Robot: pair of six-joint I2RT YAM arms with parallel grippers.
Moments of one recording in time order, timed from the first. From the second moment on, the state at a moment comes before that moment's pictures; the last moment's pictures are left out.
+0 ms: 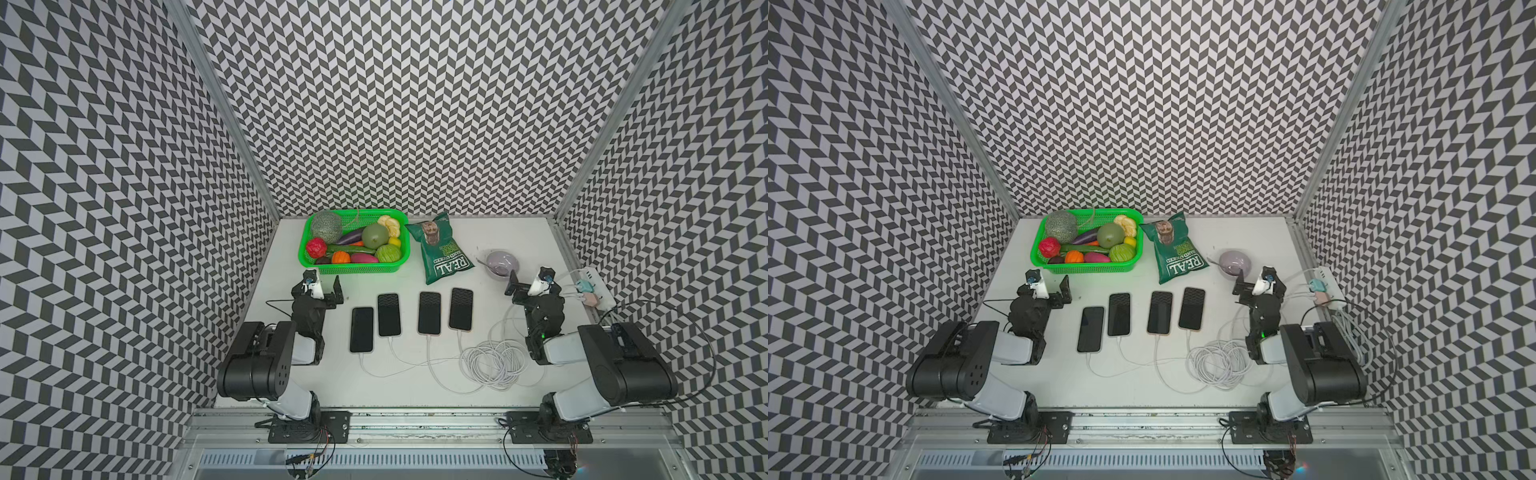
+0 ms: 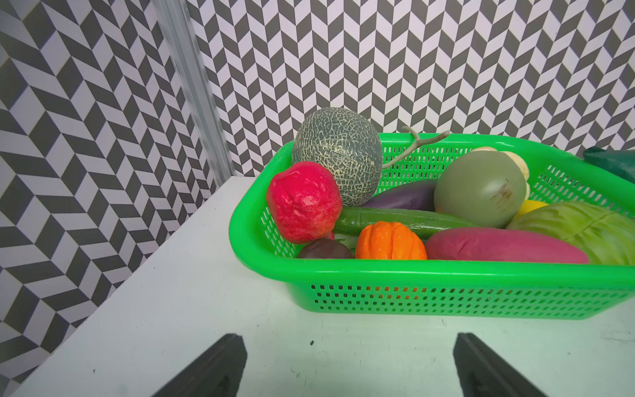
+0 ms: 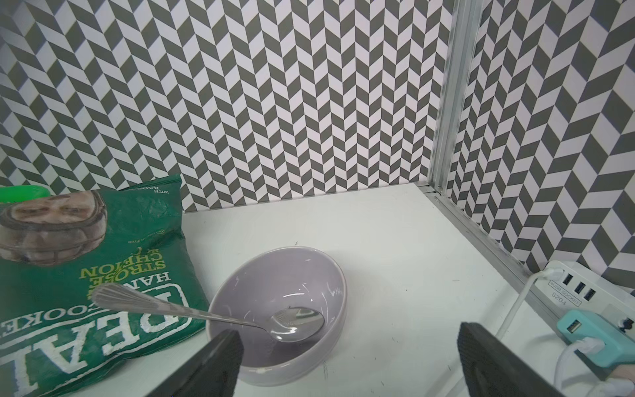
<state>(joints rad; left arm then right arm) -0.01 1.56 0.25 1.18 -0.06 0.00 0.06 1.54 0.25 1.20 0.22 0.08</state>
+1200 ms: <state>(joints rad) -0.21 1.10 0.41 0.59 -0.38 -0.29 0.08 1.23 0.75 0.30 -0.04 0.43</state>
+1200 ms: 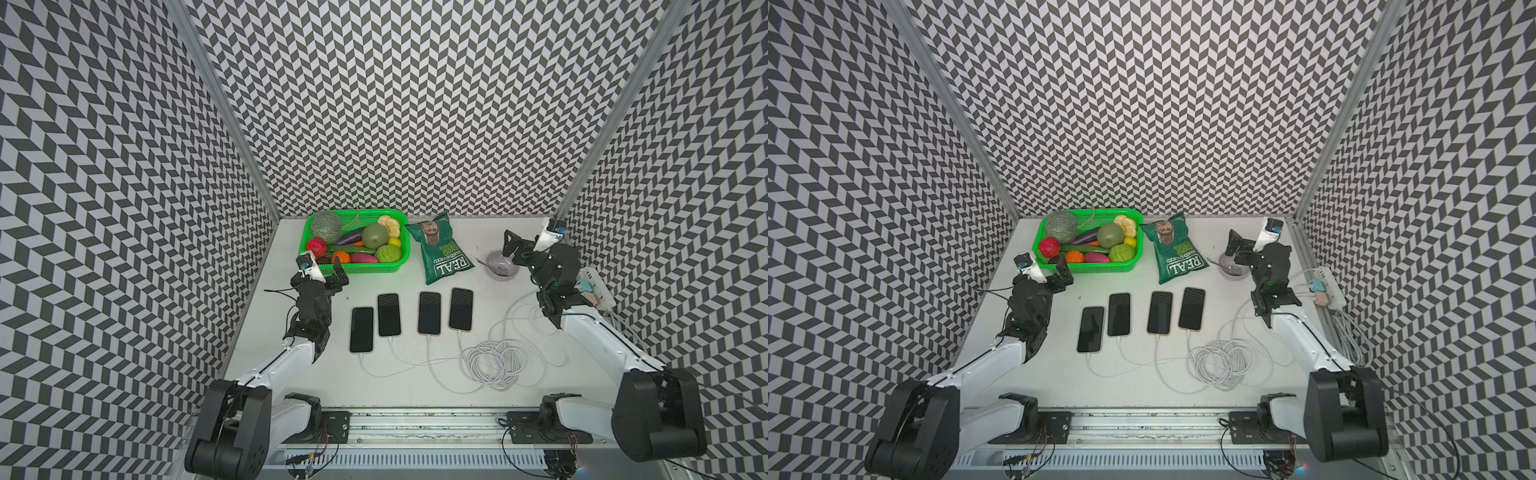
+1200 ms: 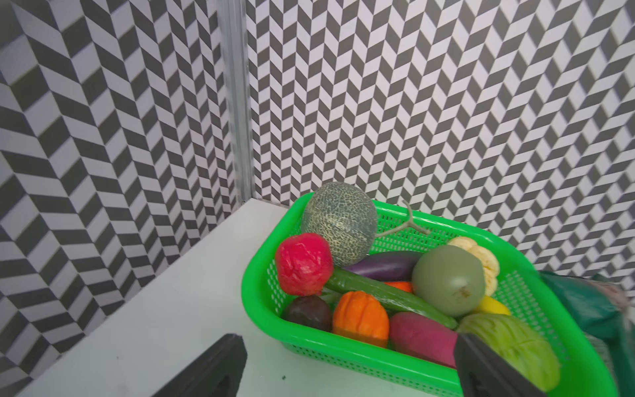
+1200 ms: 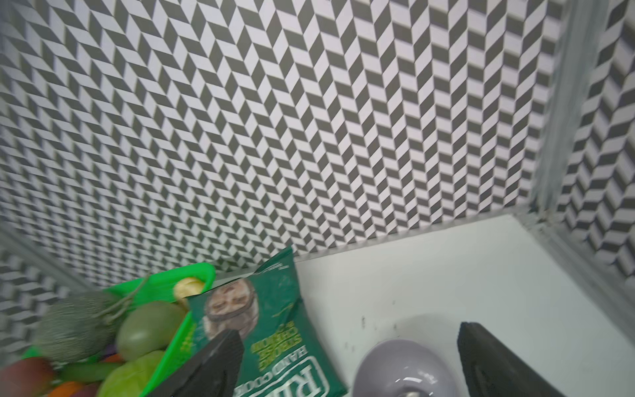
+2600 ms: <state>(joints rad) -0.36 1.43 0.88 -0.50 -0.03 -0.33 0.95 1.06 0.71 -0.01 0.19 0.59</state>
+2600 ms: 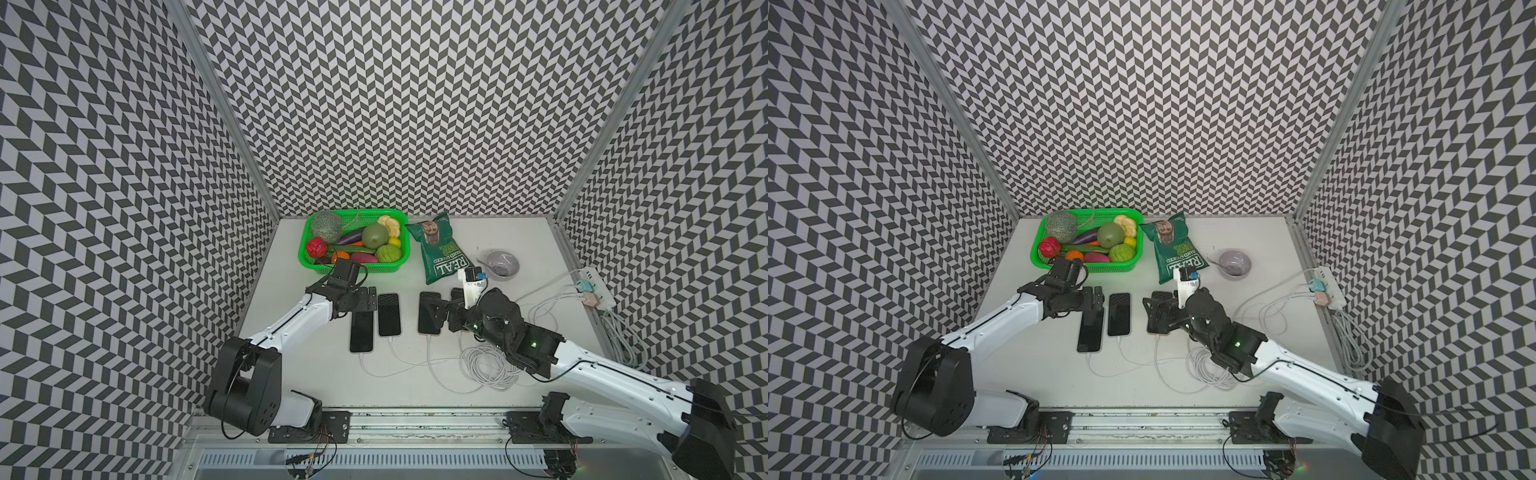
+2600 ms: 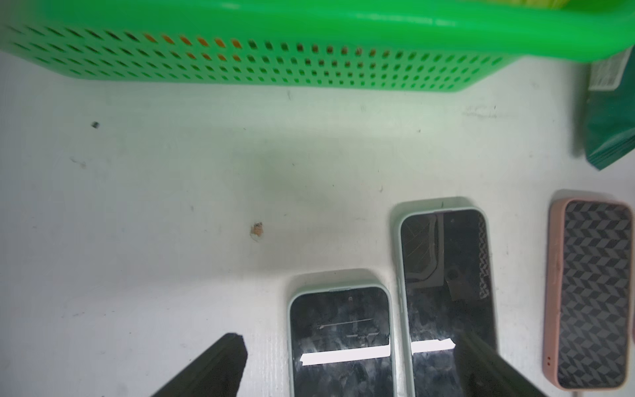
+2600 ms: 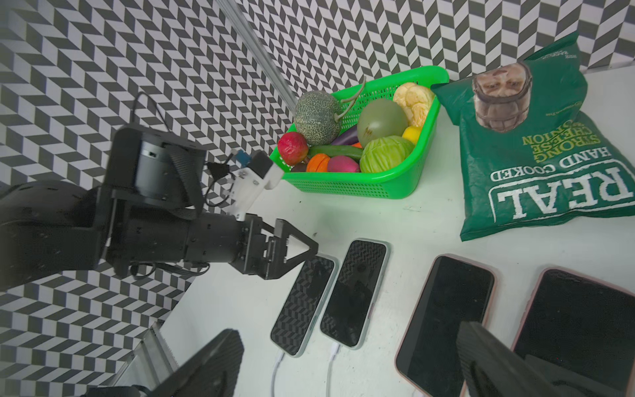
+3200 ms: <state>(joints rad) -0.40 1.58 0.88 -0.53 -0.14 -0.31 1.09 1.10 0.70 0.01 0.24 0.63</state>
